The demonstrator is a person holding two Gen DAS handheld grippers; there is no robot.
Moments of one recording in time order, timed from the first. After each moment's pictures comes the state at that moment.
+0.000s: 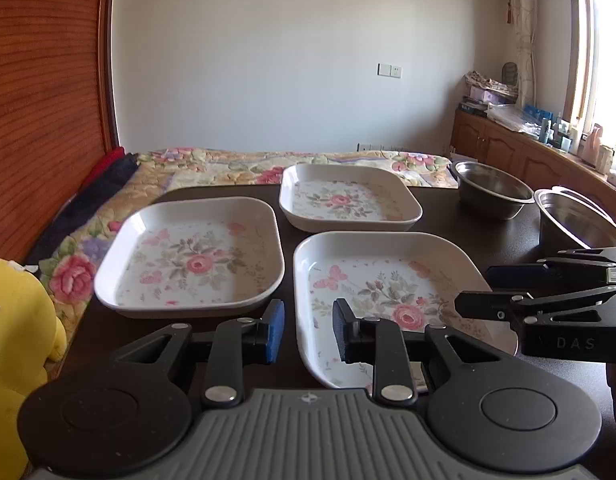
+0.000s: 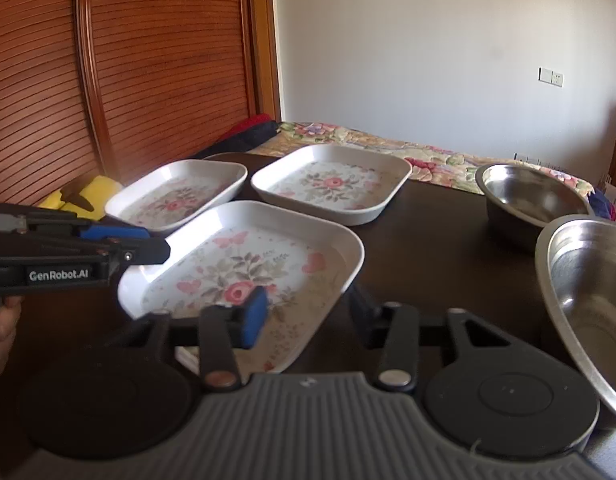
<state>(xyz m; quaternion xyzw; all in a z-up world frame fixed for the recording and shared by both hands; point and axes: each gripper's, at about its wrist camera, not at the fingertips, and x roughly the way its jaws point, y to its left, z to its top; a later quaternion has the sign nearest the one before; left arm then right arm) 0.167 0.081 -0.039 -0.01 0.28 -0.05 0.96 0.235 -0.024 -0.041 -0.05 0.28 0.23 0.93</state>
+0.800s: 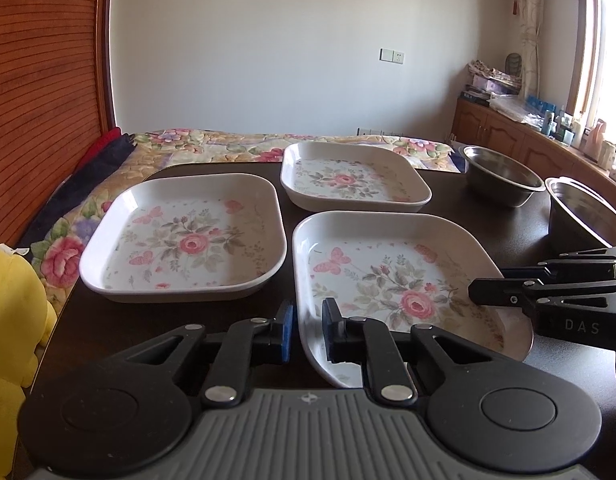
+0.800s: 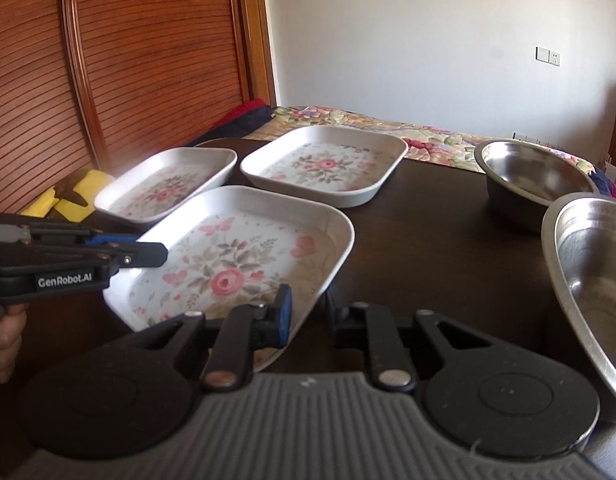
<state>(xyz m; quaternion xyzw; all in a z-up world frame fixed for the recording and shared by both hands) 0.180 0.084 -0.051 -0.01 0.30 -0.06 0.95 0.246 -0.029 -0.049 -0.04 0.30 0.22 0.93</state>
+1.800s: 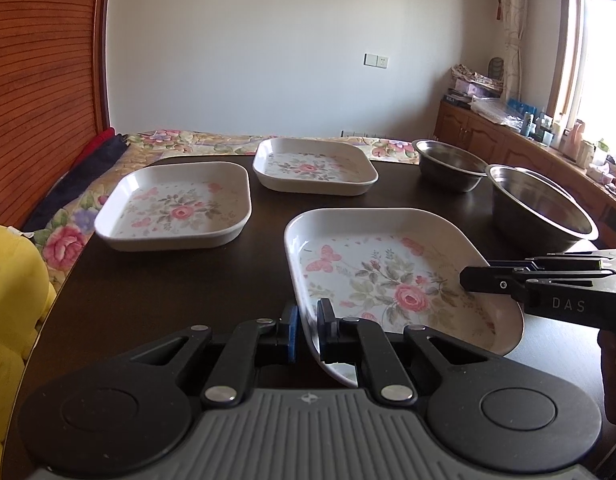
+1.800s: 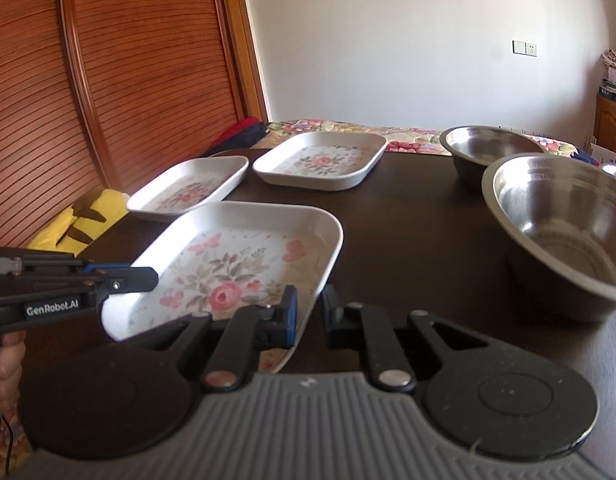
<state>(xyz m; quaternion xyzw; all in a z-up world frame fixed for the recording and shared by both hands) 0.109 0.068 -0.040 -0.02 0.30 -0.07 0.95 0.187 -0.050 -0.043 0.01 0.29 0.21 0.93</state>
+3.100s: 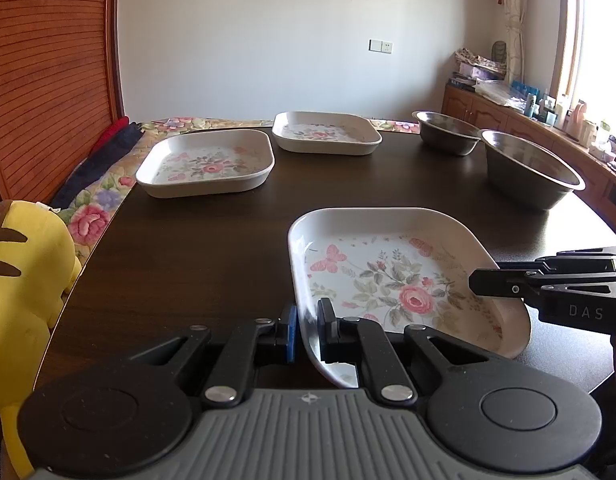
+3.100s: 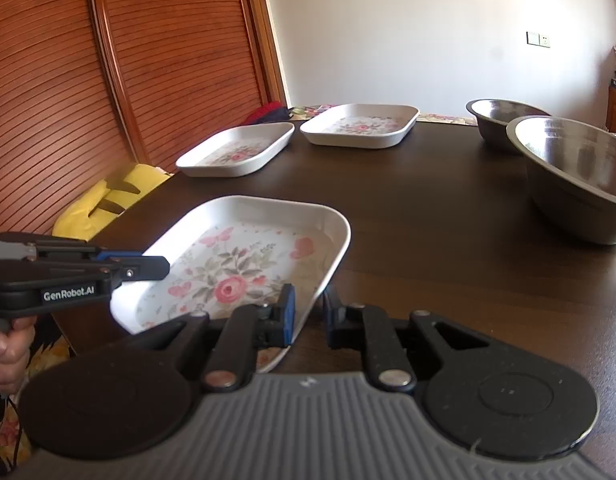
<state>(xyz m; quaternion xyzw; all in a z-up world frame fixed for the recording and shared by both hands) 0.056 0.075 -0.052 0.00 0.32 -0.06 0.95 0.140 -0.034 -0.054 0.01 0.30 0.23 0.92</state>
